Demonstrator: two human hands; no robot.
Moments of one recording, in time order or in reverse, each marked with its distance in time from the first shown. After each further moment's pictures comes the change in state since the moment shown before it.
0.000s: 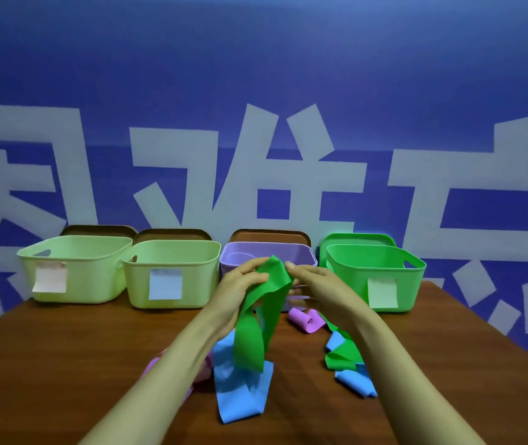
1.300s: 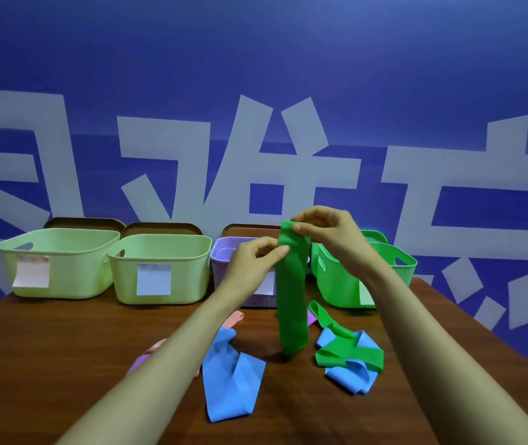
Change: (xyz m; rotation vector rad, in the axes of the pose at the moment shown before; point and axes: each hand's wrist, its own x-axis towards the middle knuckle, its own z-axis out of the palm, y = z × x) left_hand 0.038 0.000 0.022 0.513 0.052 0.317; right_hand 0.015 -0.057 -0.037 -0.219 0.145 -0.413
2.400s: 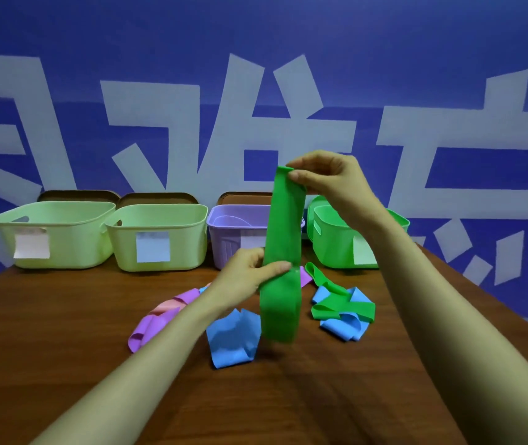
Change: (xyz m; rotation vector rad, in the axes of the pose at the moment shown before) left_hand -0.072 0.002 -0.002 -0.104 -0.252 -0.261; right_hand -0.018 -0.033 0.001 0.057 0.004 -0.135
